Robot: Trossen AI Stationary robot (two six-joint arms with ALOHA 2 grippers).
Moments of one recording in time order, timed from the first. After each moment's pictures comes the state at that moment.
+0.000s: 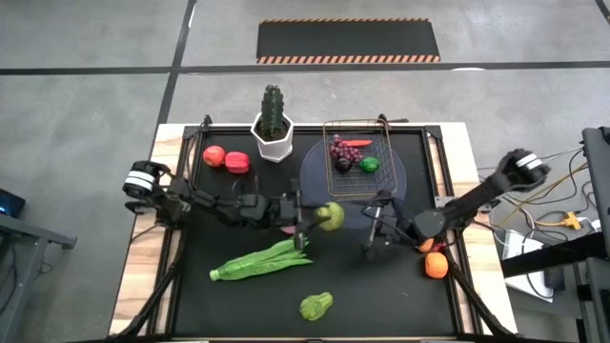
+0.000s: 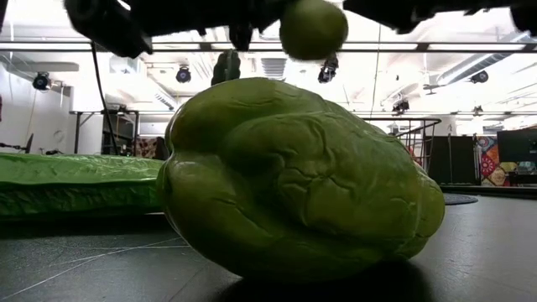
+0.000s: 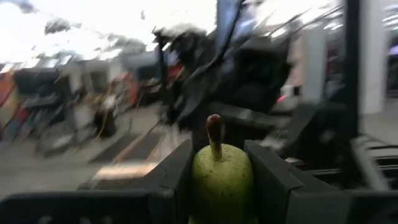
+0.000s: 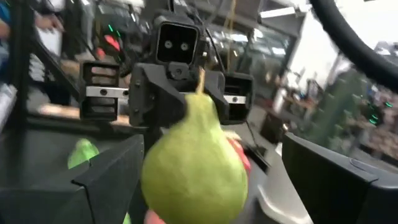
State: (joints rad) left arm -0.17 1.68 0.82 1.10 -0.24 0.15; right arm 0.47 1.31 0.48 0.96 0.70 -0.35
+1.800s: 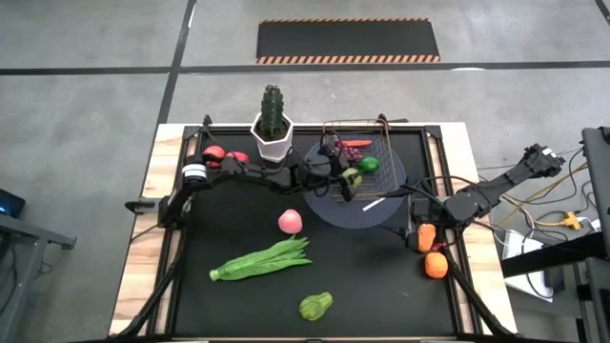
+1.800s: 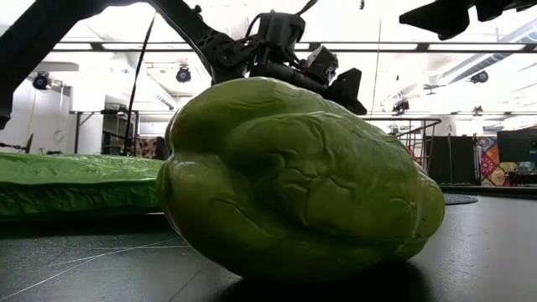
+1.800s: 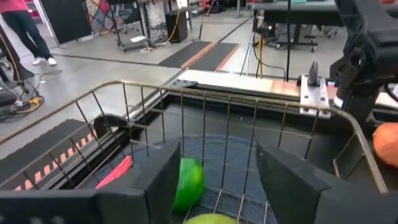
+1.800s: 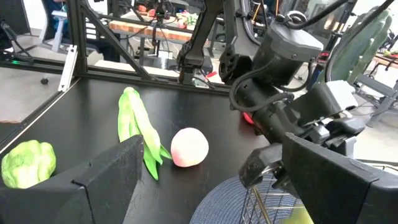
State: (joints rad) left arm 0.15 2.10 1.40 0.56 -0.27 0.00; right arm 0.49 0.66 0.47 0.00 0.54 -0.08
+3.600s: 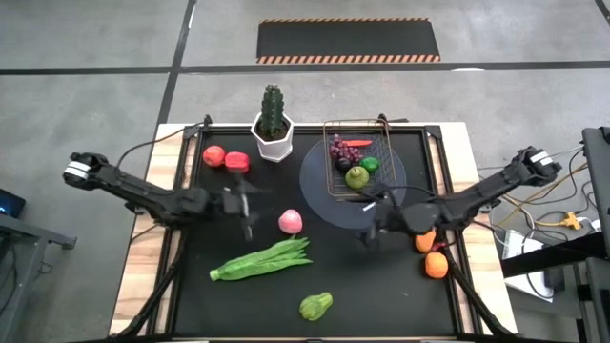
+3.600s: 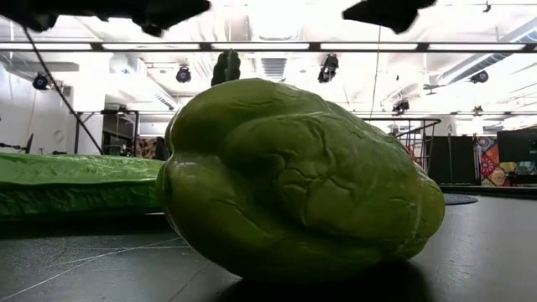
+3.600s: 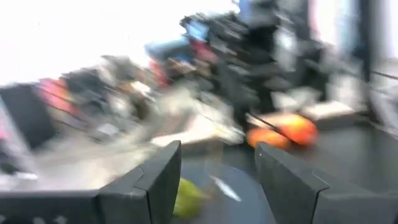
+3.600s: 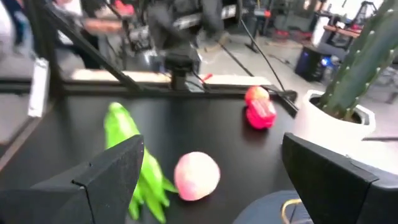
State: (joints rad) left arm -0.26 0.98 0.45 0.67 -0.44 0.32; right arm 0.39 1.16 0.70 0.23 0.55 0.00
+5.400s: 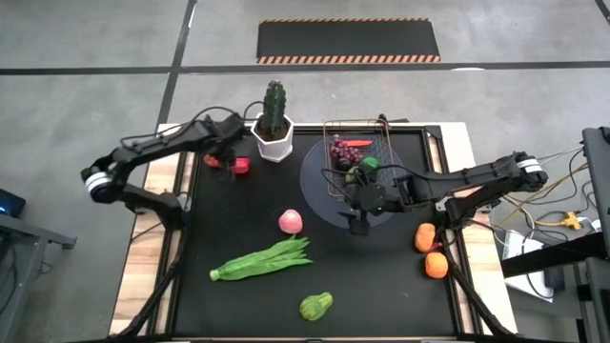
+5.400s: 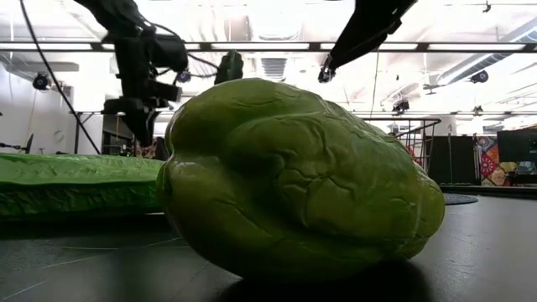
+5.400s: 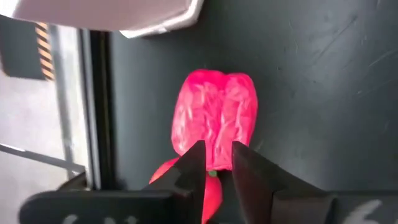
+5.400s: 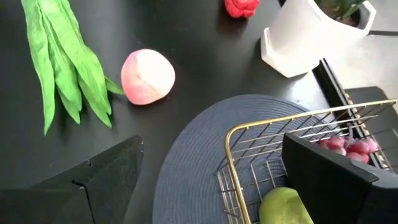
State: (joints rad) left arm 0.67 1.30 0.97 -0.92 -0.20 0.64; right arm 0.16 1.36 1.11 -0.56 0.35 0.10
